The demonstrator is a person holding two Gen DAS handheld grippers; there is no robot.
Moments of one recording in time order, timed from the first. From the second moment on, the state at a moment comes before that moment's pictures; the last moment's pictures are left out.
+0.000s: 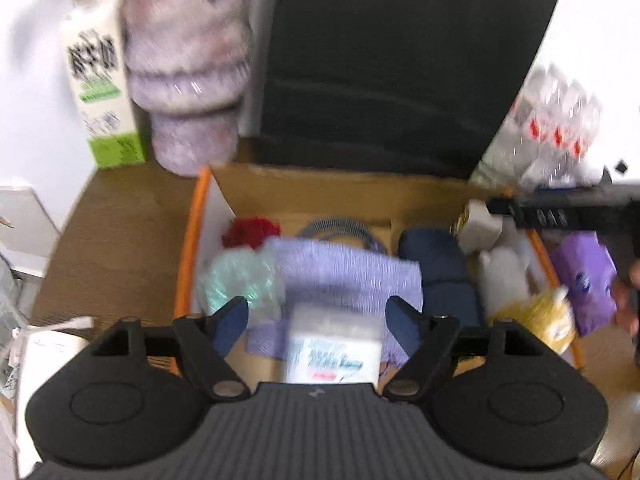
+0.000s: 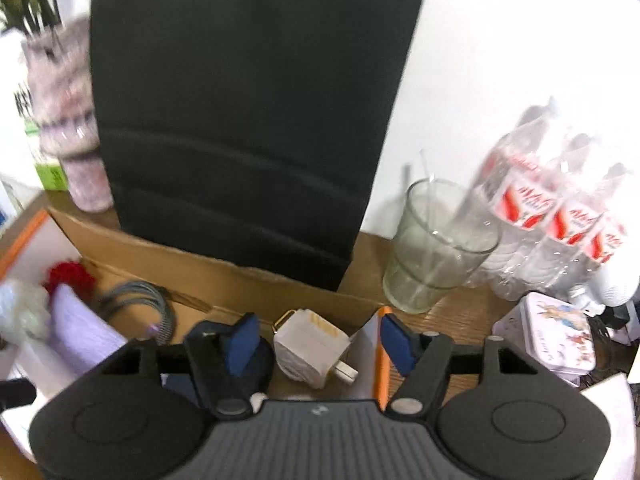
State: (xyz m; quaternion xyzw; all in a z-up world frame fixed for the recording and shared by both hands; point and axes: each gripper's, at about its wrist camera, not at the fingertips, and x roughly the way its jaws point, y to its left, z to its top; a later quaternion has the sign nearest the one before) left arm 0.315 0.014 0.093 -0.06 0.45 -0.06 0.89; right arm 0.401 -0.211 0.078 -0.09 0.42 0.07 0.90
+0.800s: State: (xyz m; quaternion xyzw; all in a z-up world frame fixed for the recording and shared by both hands) left arm -0.025 -0.029 0.034 -0.04 0.28 -0.04 0.96; right arm -0.022 -0.248 0.017 0.00 0.29 0.10 0.95
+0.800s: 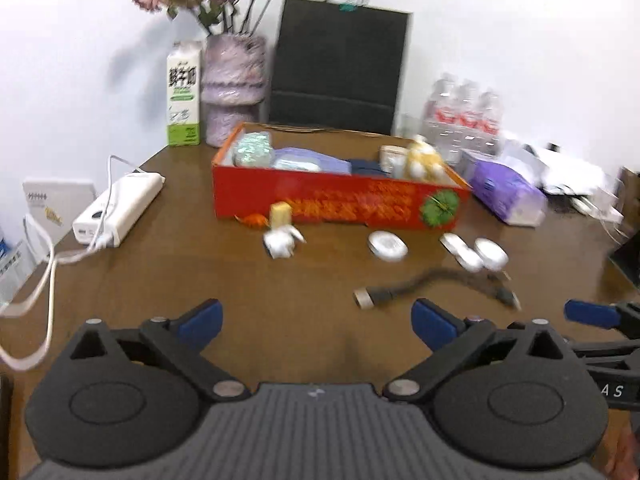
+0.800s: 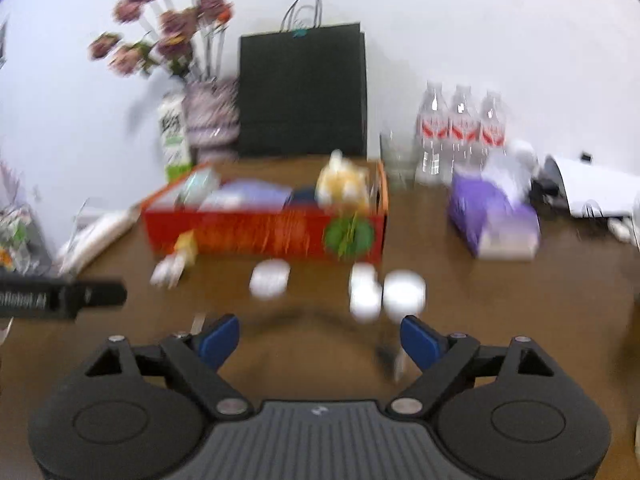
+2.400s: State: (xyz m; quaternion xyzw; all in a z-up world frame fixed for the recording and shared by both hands) left arm 0.145 -0.015 -0.001 0.01 0.34 -0.05 0.94; right arm 0.118 -0.253 -0.007 -0.02 0.30 0.10 0.95
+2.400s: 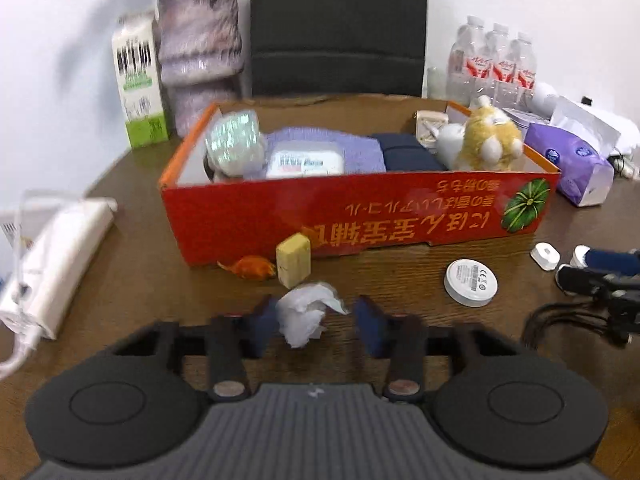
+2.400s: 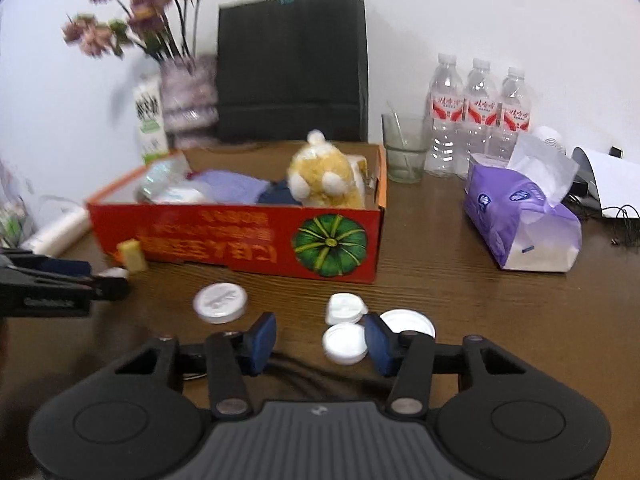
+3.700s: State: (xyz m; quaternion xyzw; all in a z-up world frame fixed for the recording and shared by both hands) left arm -0.095 -0.052 0.048 -0.01 0.27 -0.13 0.95; right arm -0.092 -0.241 0.045 0.10 0.21 0.20 0.95
